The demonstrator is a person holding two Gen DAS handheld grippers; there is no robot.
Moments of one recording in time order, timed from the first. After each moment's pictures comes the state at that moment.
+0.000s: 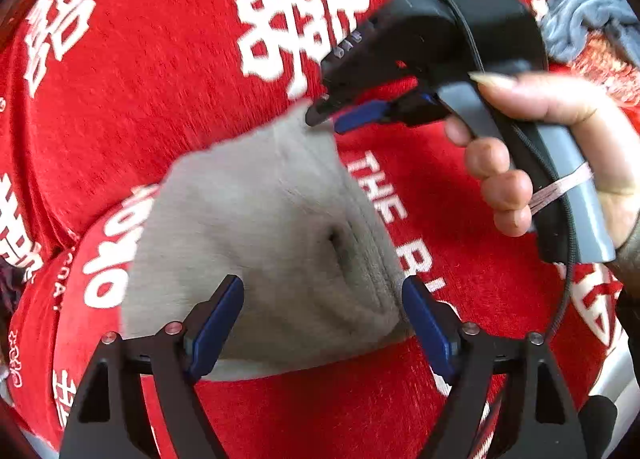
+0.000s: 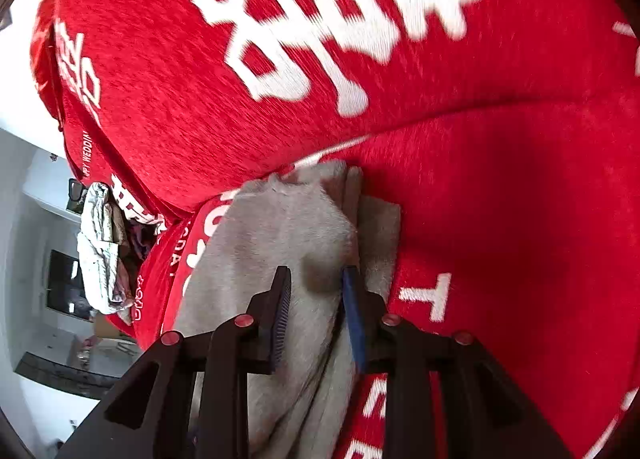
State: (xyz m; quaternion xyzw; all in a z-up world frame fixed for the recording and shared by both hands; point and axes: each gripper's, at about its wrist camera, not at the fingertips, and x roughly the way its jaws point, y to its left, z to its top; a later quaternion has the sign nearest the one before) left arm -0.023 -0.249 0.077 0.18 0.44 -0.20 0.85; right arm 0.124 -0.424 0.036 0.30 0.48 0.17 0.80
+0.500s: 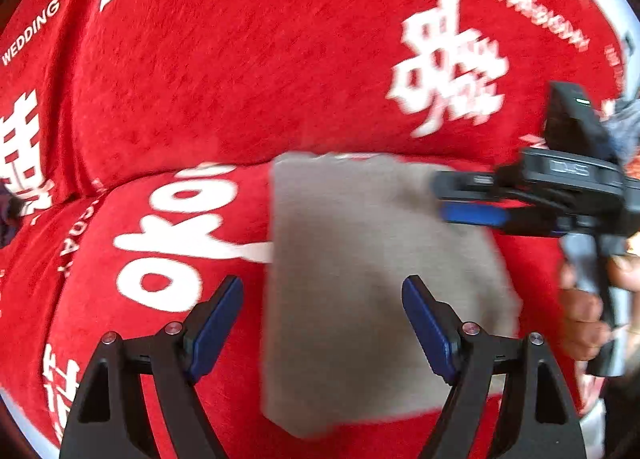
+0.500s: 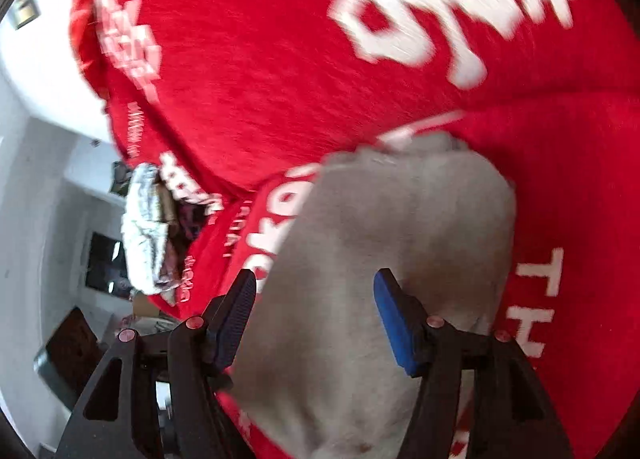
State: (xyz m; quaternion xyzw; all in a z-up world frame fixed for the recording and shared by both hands) left arm 0.075 -0.150 0.087 0.07 0.48 -0.12 0.87; right arm 0.139 -0.374 0.019 0.34 0.50 0.24 0.76
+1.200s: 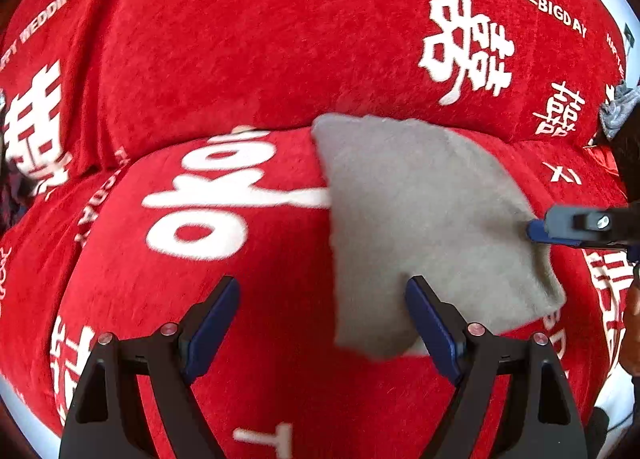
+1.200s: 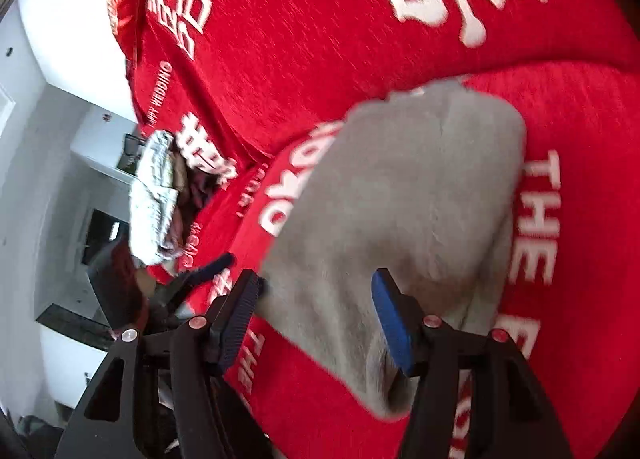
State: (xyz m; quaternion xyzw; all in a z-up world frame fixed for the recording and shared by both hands) left arm 0.028 -0.087 0.074 0.07 0.48 -0.11 0.87; right arm 0.042 -0.343 0.037 0.28 0.50 0.24 0.78
